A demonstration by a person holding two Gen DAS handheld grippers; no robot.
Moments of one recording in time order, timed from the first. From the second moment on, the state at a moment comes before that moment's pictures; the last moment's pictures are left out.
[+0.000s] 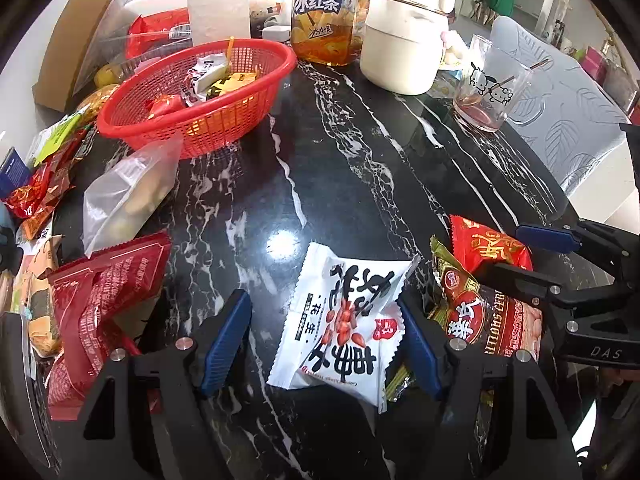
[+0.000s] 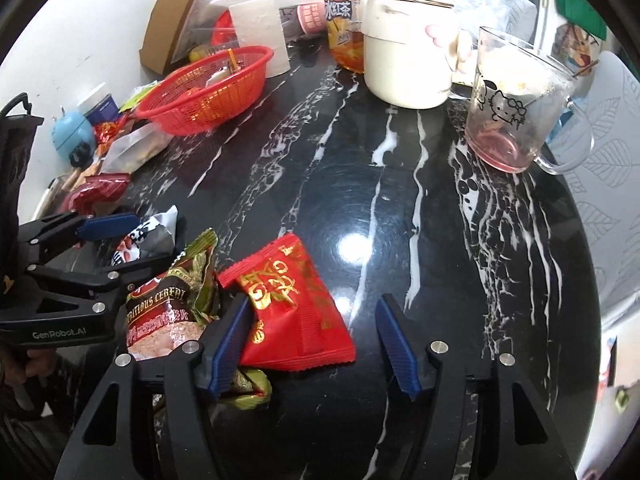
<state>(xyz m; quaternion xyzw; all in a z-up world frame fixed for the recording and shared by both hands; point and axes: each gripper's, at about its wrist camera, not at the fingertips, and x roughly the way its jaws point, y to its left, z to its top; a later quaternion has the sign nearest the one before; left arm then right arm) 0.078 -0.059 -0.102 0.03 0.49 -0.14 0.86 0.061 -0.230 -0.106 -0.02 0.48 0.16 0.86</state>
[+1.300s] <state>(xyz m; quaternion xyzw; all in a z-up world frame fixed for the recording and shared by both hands) 0.034 -0.041 -0.036 0.01 0.41 -0.19 0.89 0.020 -0.221 -0.070 0.00 0.40 0.21 0.89</state>
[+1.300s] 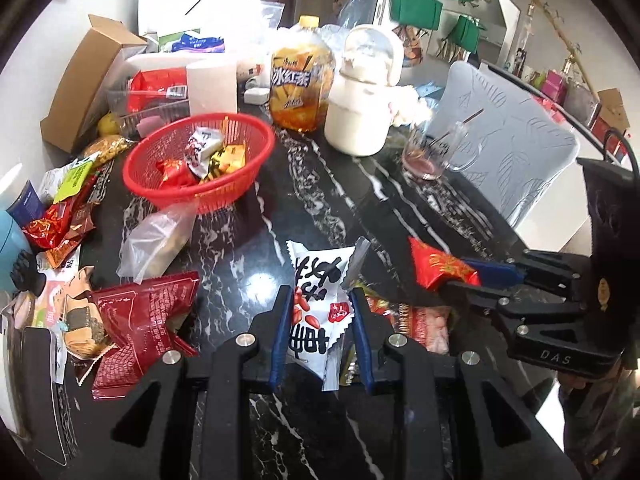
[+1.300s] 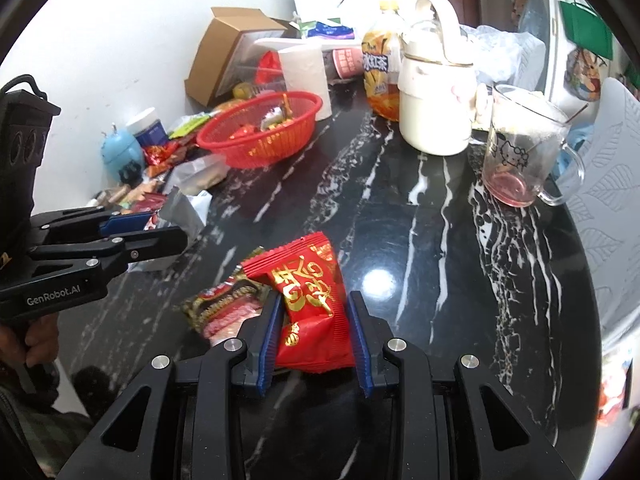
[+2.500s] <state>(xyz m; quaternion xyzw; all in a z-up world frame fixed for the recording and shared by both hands) 0.140 0.005 0.077 -0.03 0.25 -0.15 0.95 0.132 -0.156 0.051 -0.05 0.26 0.28 0.92</state>
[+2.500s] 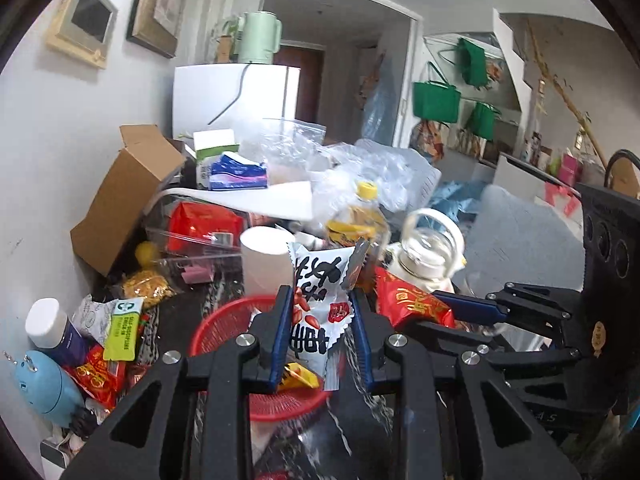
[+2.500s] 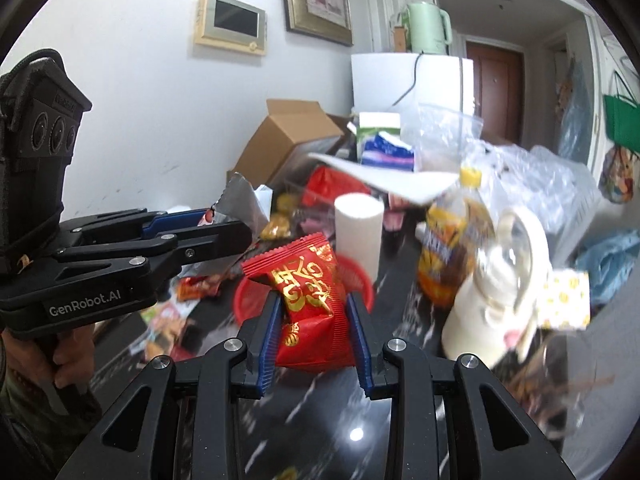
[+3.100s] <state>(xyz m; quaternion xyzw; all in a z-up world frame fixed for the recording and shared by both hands) 0.214 0.033 0.071 -0.01 0.25 -0.08 0.97 0.228 -0.113 0.059 -0.07 0.24 0.33 0.91</state>
